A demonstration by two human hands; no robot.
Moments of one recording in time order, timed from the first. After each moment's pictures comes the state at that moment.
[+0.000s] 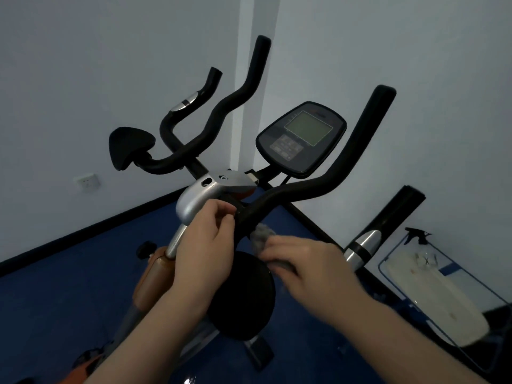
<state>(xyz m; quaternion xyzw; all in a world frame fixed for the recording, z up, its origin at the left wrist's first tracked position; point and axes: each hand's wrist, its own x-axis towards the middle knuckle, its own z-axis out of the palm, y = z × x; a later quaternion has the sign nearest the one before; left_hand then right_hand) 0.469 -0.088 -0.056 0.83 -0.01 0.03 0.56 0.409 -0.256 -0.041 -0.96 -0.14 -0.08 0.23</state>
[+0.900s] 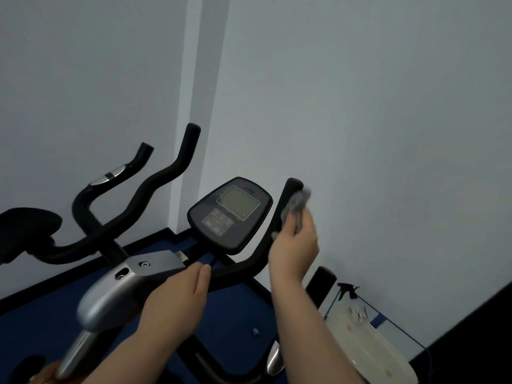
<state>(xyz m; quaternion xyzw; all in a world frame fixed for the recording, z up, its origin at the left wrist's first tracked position) 0.536 -0.156 -0.045 0.93 -0.18 -0.01 0.32 0.528 -0.318 0.013 -0.70 0.28 -0.46 0.47</state>
